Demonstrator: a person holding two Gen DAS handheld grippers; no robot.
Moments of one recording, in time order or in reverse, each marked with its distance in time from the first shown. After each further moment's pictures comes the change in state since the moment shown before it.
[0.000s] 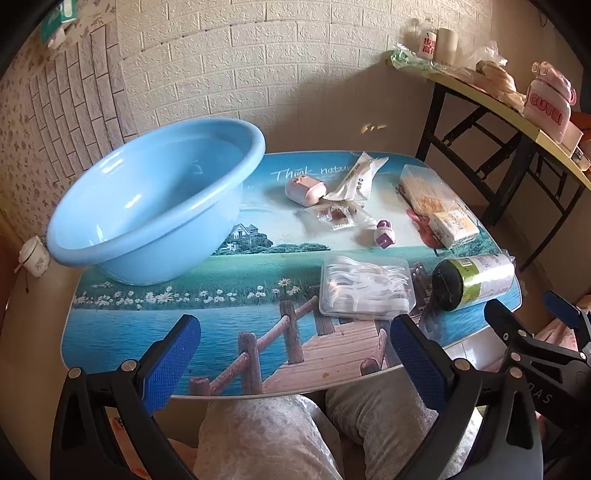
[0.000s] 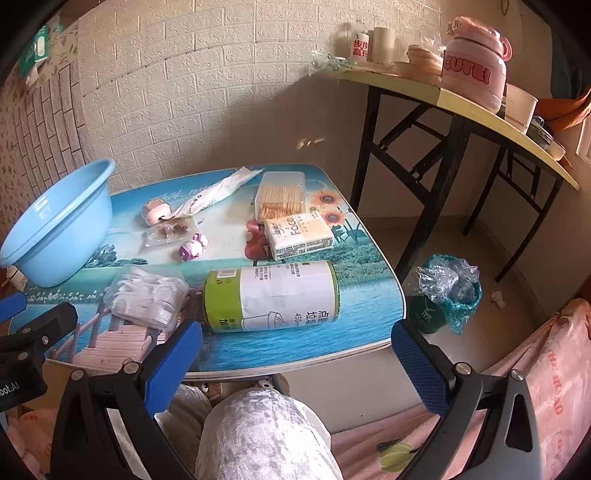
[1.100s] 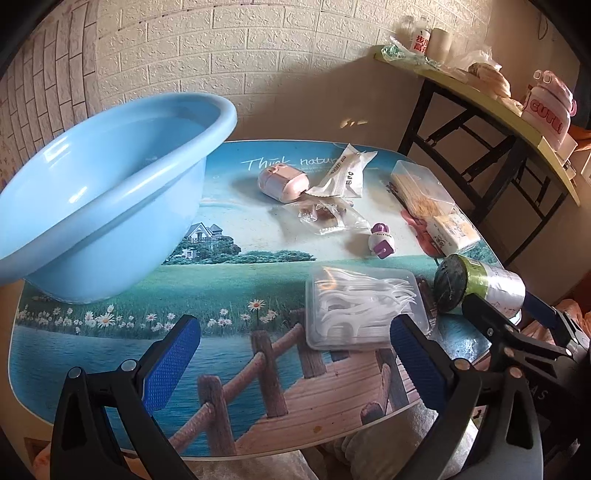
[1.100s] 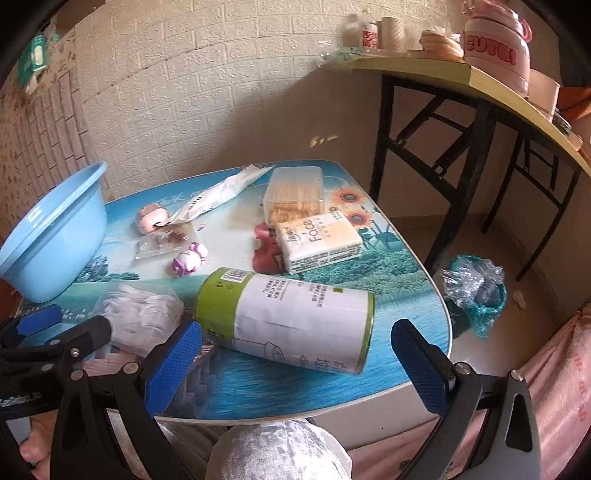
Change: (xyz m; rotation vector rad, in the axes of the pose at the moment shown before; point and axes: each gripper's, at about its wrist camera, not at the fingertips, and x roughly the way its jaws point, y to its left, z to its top) left arm 0.051 0.007 0.006 -0.008 0.028 -0.130; right arm 0.045 0.003 0.007 0.035 -0.017 0.060
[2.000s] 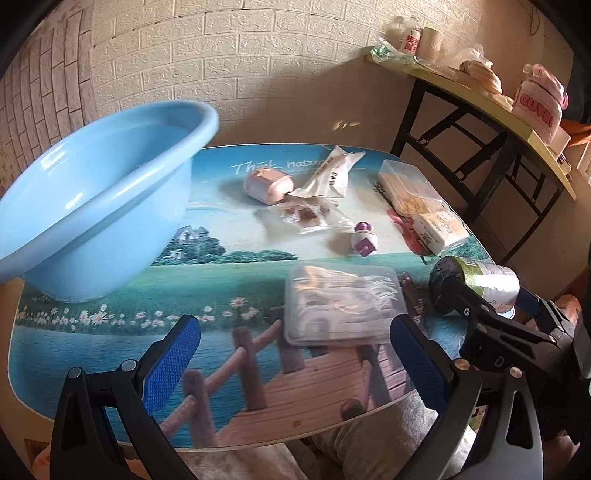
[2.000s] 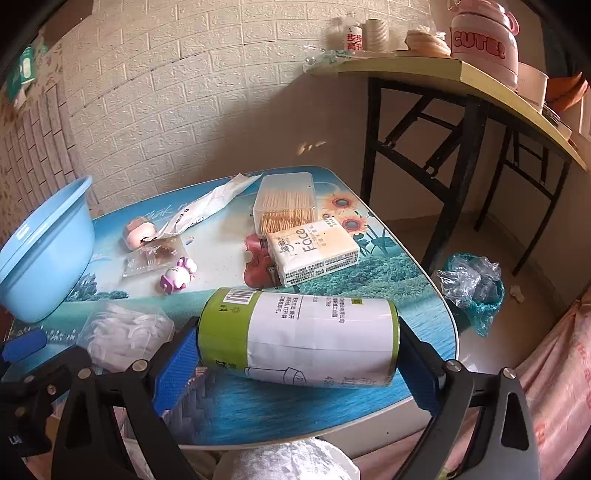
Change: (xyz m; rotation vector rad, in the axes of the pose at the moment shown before) left arm -0.002 -0.020 -0.004 0.011 -0.011 -0.017; right arm 0.007 -0.005 0.002 0.013 -0.043 0.017
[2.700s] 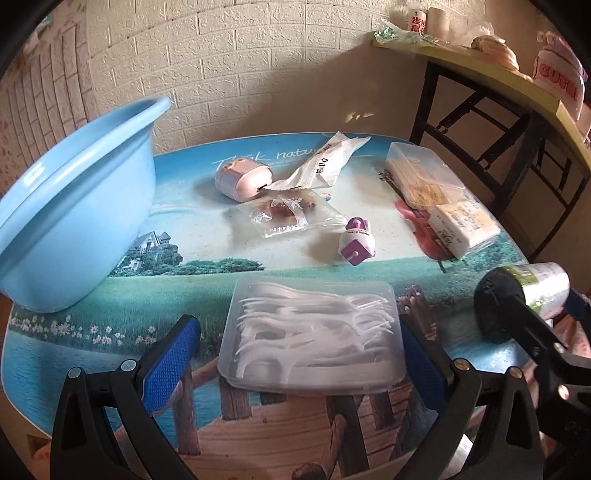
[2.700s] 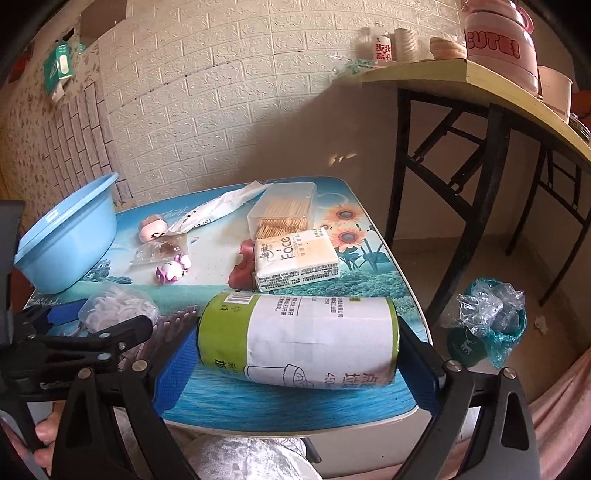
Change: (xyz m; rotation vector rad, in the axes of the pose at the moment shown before) left arm 0.045 -0.036 0.003 0.024 -0.014 0.135; right arm 0.002 -0.040 0.000 -0.083 -0.053 0.128
